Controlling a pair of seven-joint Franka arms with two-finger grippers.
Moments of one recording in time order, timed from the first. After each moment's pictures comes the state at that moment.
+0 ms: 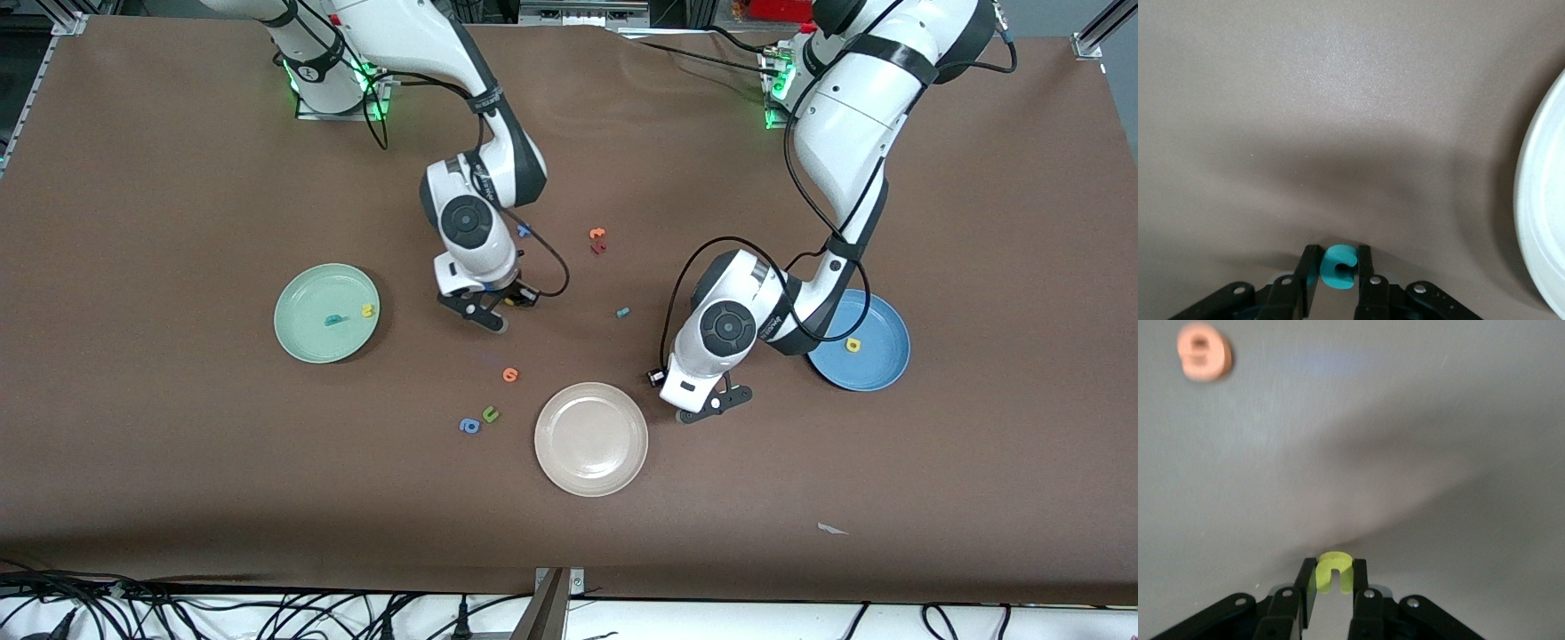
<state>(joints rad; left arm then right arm) -0.30 0.87 -0.20 -1.44 0.12 2.25 -0.90 1.03 0.66 -0.44 -1.79 0.46 2.31 0.78</state>
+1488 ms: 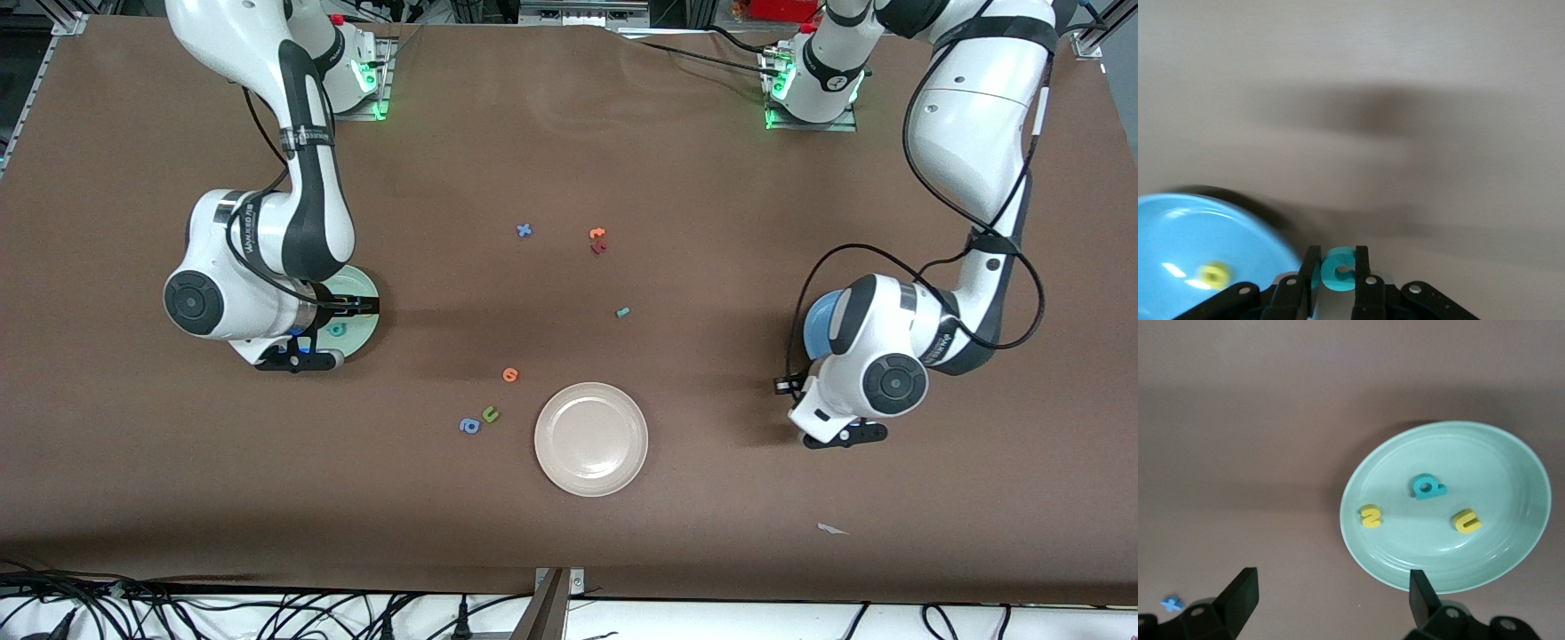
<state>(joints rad) -0.03 0.78 -0.16 -1.40 0.18 1.91 -0.35 0.84 0.58 -0.75 -1.69 0.51 1.80 -0.09</state>
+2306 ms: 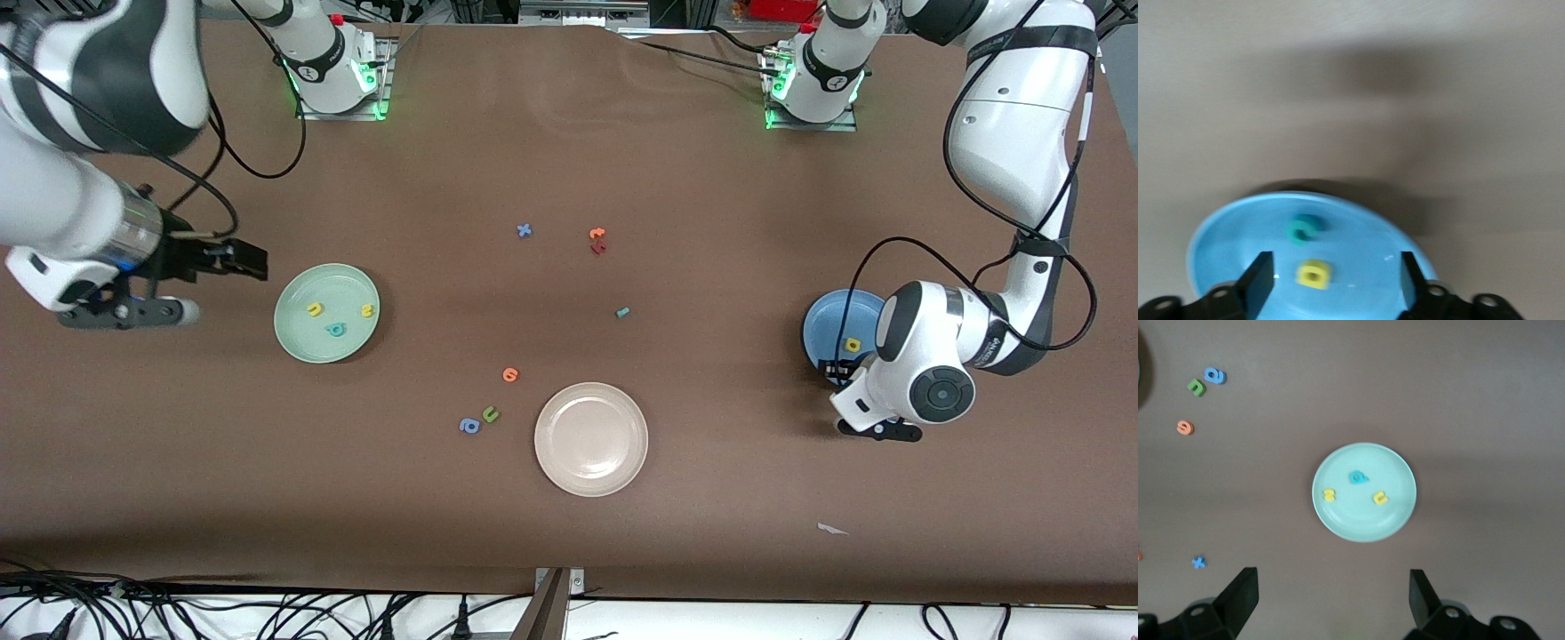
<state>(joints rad) 0.06 0.77 -0.22 -1.45 0.23 1.86 -0.17 0.84 0.34 -0.87 -1.42 0.26 1.49 -0.04</state>
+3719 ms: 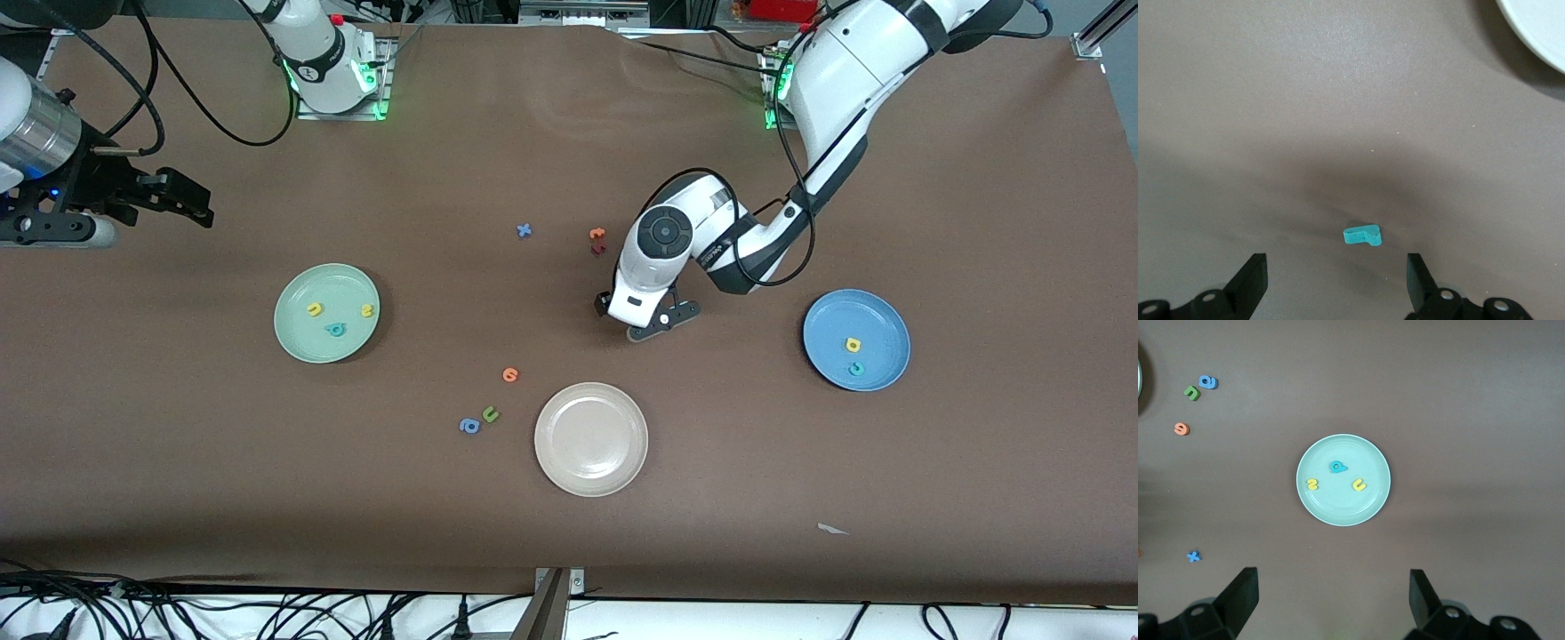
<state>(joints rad) -0.15 0.73 -0.57 -1.75 0.35 2.30 -1.30 0.11 0.03 -0.01 -1.60 0.00 1.57 0.11</state>
